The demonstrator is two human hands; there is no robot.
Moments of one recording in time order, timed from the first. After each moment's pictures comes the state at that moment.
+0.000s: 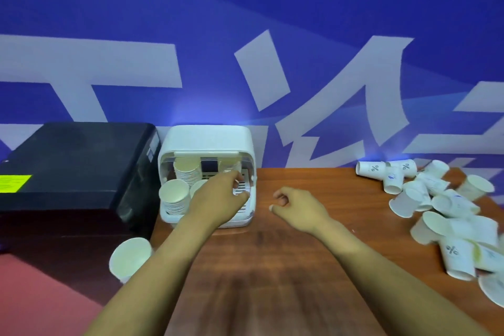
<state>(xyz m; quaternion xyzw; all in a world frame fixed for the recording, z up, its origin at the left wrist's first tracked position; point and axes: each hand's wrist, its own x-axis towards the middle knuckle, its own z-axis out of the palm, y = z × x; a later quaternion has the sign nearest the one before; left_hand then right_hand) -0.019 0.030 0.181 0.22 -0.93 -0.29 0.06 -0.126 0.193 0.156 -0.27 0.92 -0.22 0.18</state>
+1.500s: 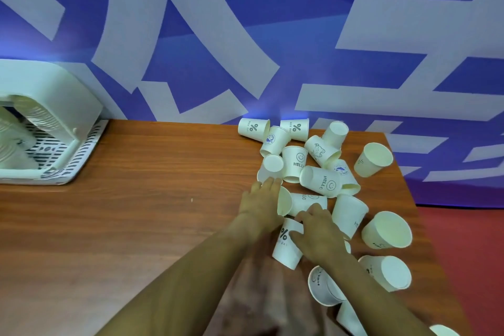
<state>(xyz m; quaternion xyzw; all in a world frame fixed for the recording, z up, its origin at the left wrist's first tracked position) -0.360 0.505 0.041 0.16 -0.96 -0.18 -0.16 -0.401 0.649 0.016 -0.28 0.94 -0.08 0.17</state>
